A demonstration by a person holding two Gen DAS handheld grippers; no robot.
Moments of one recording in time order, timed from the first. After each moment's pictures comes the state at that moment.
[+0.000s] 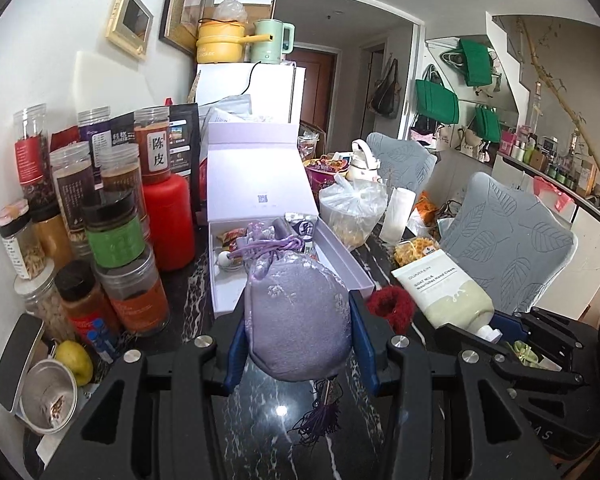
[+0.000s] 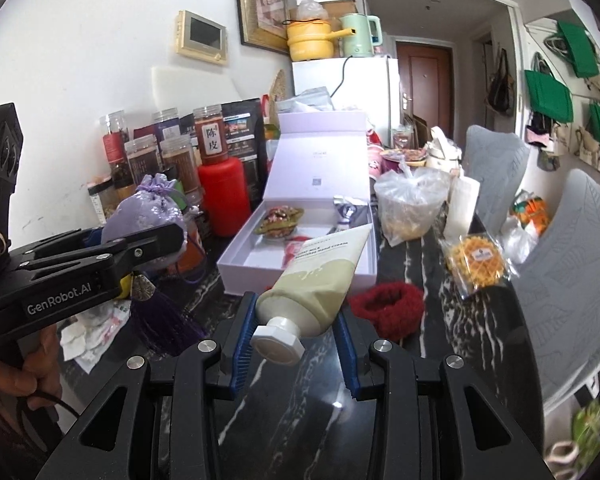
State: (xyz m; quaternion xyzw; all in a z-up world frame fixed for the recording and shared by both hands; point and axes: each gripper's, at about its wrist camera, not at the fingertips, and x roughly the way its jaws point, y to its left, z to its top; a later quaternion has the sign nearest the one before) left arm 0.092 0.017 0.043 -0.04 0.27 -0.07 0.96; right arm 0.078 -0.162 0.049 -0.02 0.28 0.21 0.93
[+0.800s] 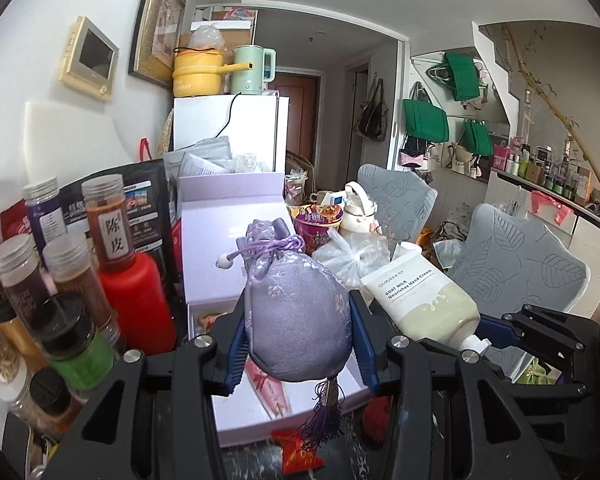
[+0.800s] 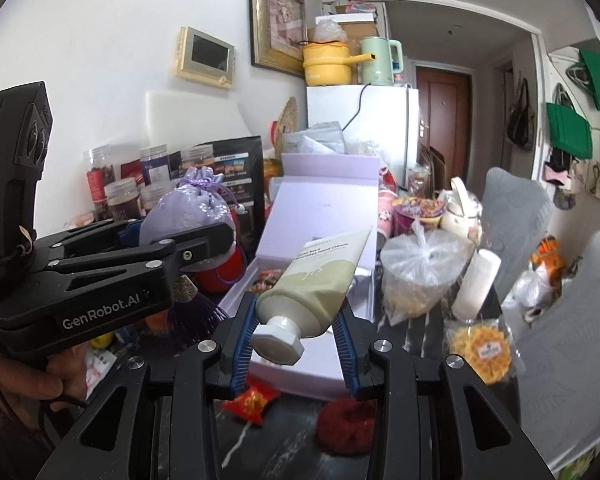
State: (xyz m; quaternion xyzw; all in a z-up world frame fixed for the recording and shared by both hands) left arm 0.191 0.004 0.084 -0.02 0.22 -0.09 0.97; right arm 0.171 -0.150 0.093 -0.04 0.24 0.24 0.94
